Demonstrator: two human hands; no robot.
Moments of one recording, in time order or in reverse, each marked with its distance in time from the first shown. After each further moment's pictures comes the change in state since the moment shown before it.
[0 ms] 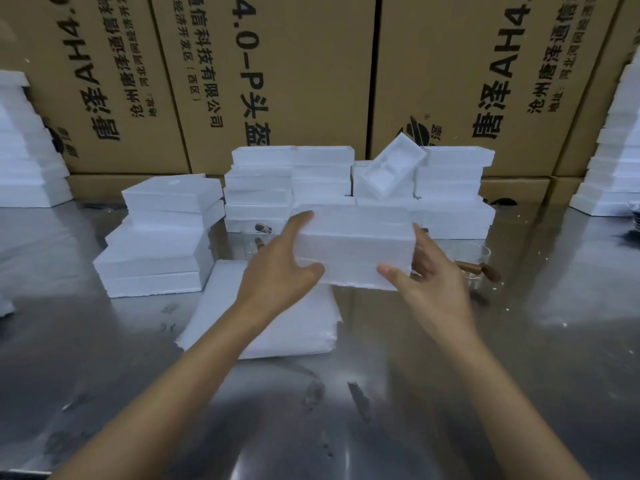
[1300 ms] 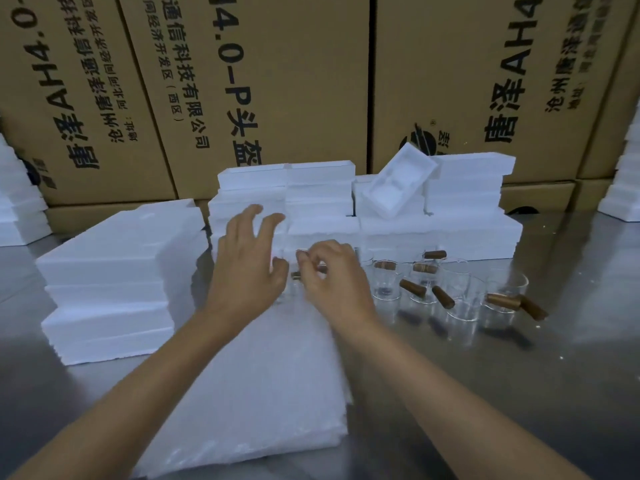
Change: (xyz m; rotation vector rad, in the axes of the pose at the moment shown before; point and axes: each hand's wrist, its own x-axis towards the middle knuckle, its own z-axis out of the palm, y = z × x) left_hand 0.101 -0.063 0.004 0.451 0.204 0.248; right_hand 0.105 0.023 0.143 -0.296 -0.071 -0.299
